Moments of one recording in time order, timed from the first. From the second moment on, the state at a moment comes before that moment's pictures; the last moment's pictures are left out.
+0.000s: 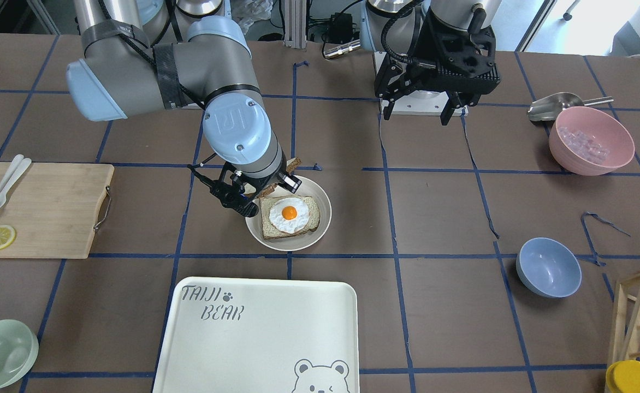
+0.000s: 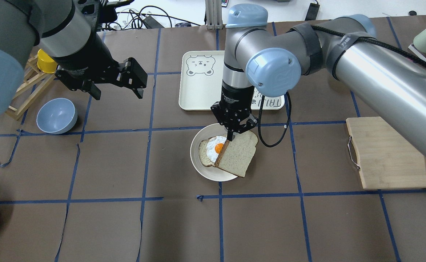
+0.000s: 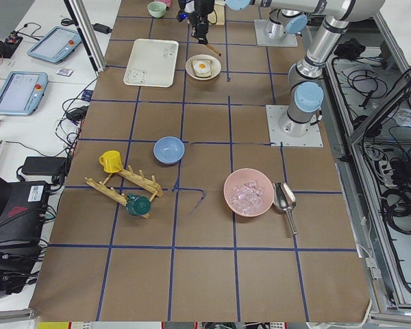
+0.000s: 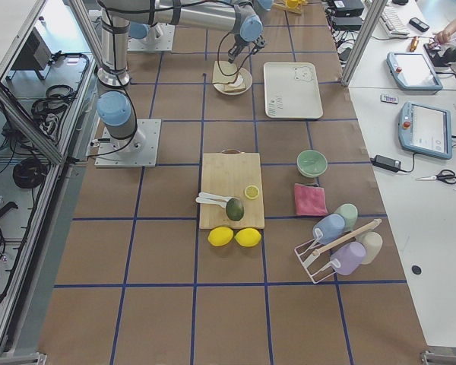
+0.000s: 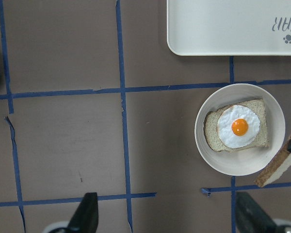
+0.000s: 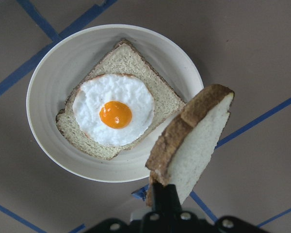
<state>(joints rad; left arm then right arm) -1.65 -1.49 -1.60 -1.56 1.53 -0.03 1.89 -1.21 1.55 -1.60 -1.36 0.92</state>
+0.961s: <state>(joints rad) -1.65 -1.49 -1.60 -1.56 1.53 -0.03 1.90 -1.14 1.55 -1.73 -1.35 0.96</state>
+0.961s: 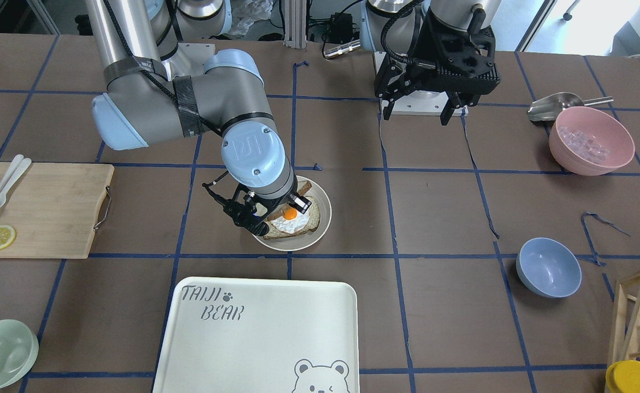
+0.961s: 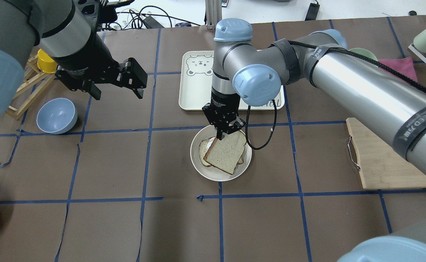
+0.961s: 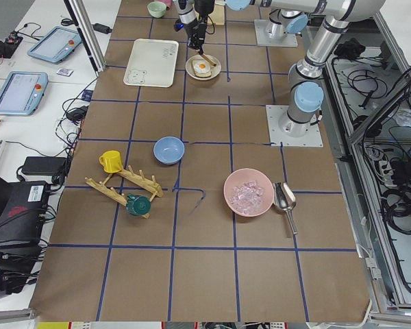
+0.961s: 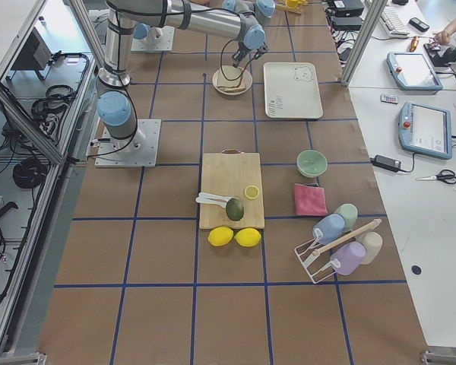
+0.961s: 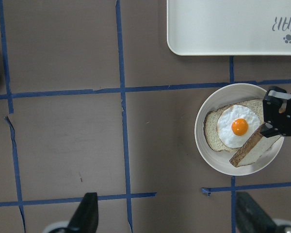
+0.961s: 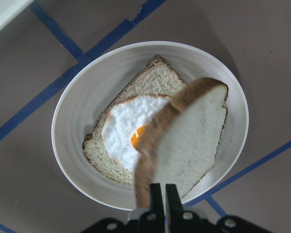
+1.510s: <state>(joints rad) -1.65 -1.49 -1.60 -1.56 1.53 -0.03 1.91 -1.15 1.55 -1.80 -1.37 0.90</state>
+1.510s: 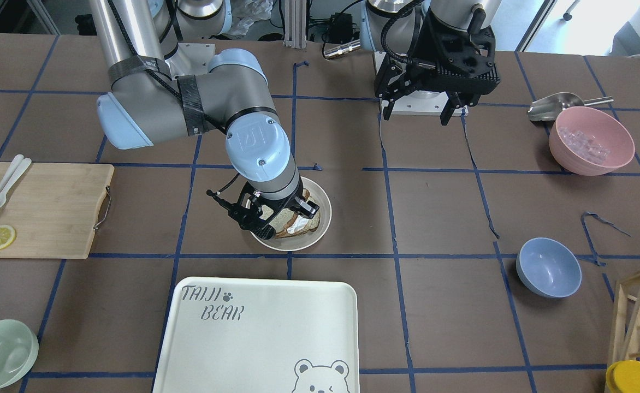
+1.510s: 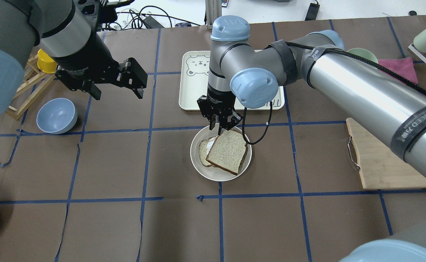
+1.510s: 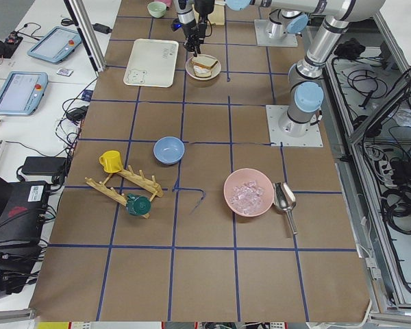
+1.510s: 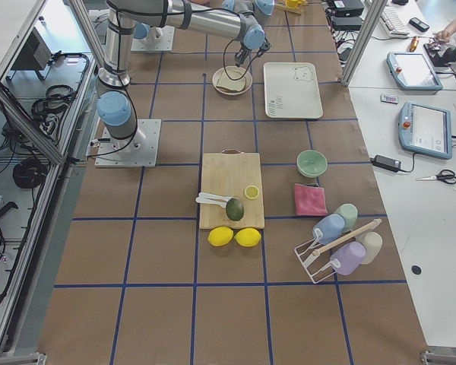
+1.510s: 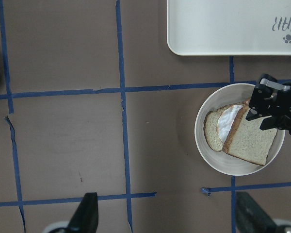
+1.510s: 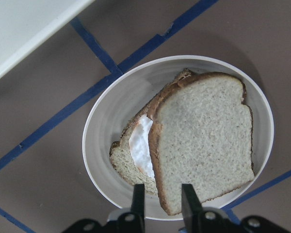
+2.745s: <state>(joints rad) -1.65 -1.66 -1.75 -1.36 1.52 -0.06 1.72 -1.49 1.54 -1.57 -1.60 0.07</state>
